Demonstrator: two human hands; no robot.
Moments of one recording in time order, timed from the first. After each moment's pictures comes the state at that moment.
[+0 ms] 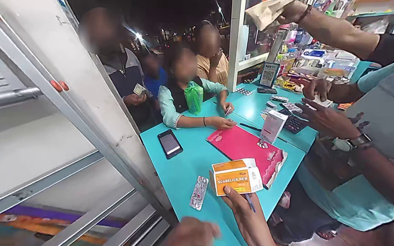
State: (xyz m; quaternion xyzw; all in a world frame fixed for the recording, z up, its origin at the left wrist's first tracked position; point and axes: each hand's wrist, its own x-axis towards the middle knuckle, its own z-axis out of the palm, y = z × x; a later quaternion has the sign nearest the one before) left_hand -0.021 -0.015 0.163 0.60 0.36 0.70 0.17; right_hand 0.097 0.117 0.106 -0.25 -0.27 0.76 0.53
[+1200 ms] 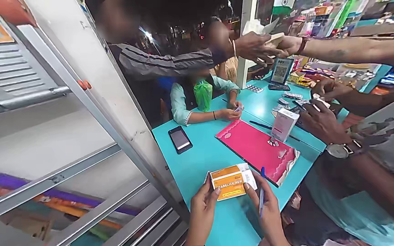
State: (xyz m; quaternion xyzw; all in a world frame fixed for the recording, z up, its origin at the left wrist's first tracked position) left_hand -0.028 0.047 0.074 0.41 0.58 0.65 0.28; right_hand 0.121 0.139 0.052 -0.27 -0.58 0.50 0.58
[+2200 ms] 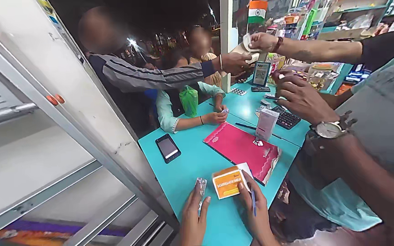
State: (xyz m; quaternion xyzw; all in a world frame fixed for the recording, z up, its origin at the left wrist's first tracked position) left_hand -0.033 0.048 0.053 0.52 0.69 0.48 0.10; right_hand 0.124 0.144 0.035 -0.30 -0.54 0.50 0.61
